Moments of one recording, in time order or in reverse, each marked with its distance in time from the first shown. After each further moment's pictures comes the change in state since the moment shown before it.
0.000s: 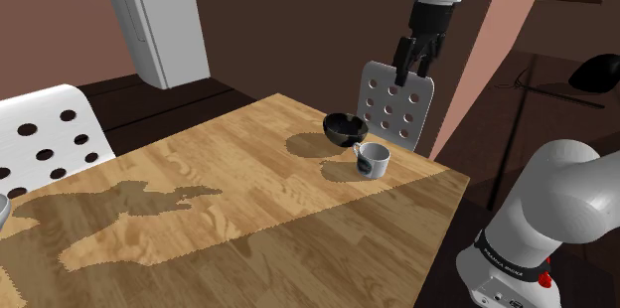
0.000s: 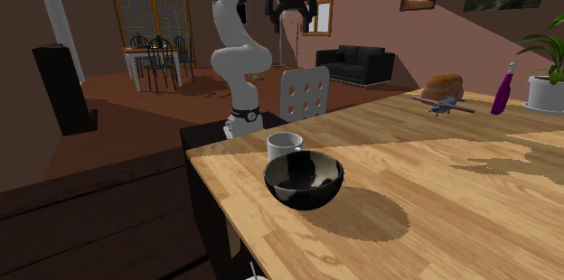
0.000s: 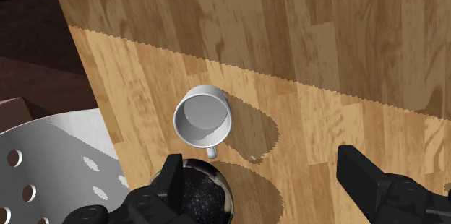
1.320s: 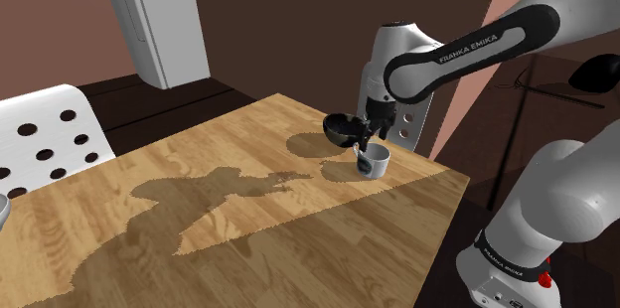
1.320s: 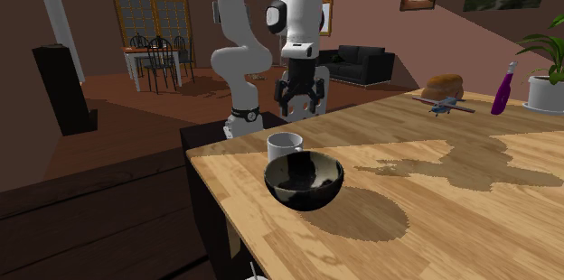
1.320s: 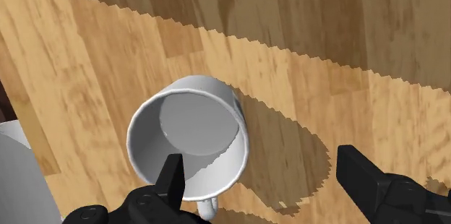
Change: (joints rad) arm -0.026 0.330 0.012 -0.346 -0.045 0.651 0.012
